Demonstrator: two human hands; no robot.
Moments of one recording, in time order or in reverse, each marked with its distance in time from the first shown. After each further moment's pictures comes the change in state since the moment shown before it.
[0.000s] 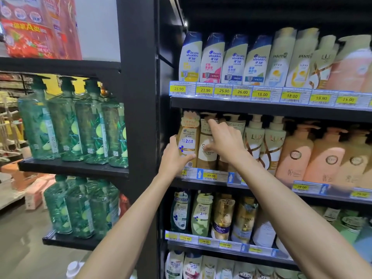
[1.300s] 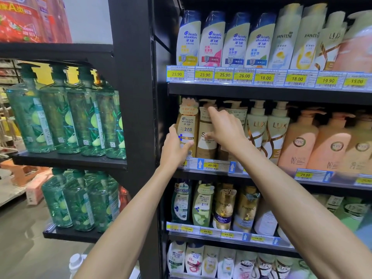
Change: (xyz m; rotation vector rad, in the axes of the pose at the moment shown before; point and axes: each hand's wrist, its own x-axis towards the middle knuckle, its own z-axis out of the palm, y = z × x) left_hand 0.007 -0.008 0.012 0.053 0.062 0.022; right_hand -0.002 -0.001 0.006 0.064 0.057 -0.029
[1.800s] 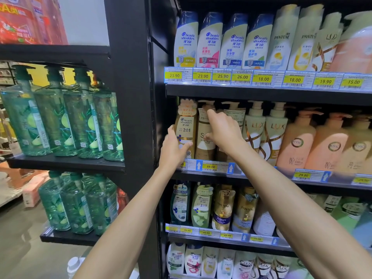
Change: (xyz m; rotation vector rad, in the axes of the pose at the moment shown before) left_hand 0.008 -0.005 0.004 -0.031 0.009 -0.011; right_hand 0.003 0.000 0.006 0.008 -0.013 0.032
